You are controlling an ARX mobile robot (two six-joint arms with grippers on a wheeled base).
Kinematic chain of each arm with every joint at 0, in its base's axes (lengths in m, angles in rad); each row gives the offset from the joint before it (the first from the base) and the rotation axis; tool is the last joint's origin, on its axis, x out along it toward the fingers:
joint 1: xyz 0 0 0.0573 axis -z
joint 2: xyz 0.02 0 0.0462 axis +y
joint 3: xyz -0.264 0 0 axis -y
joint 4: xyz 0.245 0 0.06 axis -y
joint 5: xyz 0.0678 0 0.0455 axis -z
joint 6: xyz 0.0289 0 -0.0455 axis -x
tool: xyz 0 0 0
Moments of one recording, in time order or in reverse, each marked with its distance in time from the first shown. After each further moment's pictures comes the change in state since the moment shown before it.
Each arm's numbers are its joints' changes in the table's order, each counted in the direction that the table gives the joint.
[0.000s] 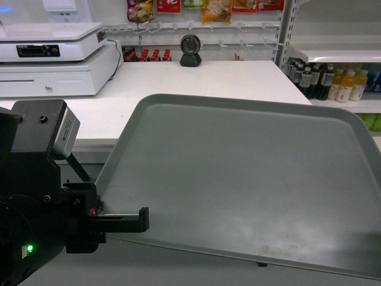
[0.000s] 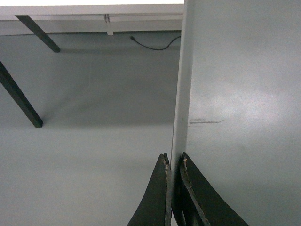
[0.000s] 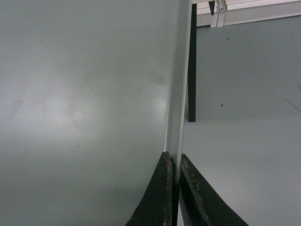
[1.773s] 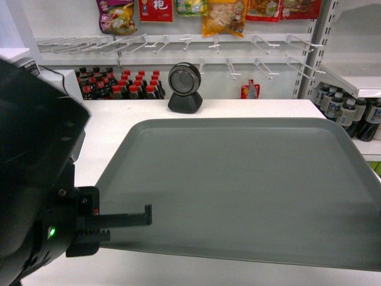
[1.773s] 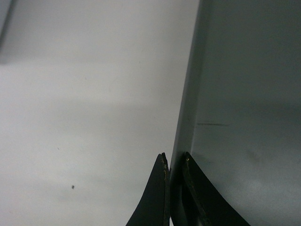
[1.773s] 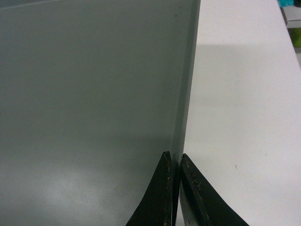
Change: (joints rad) left arm 0.001 0.057 0.171 -0.386 -0.107 0.161; right arm 0.002 0.047 0.020 0.058 -0.091 0.052
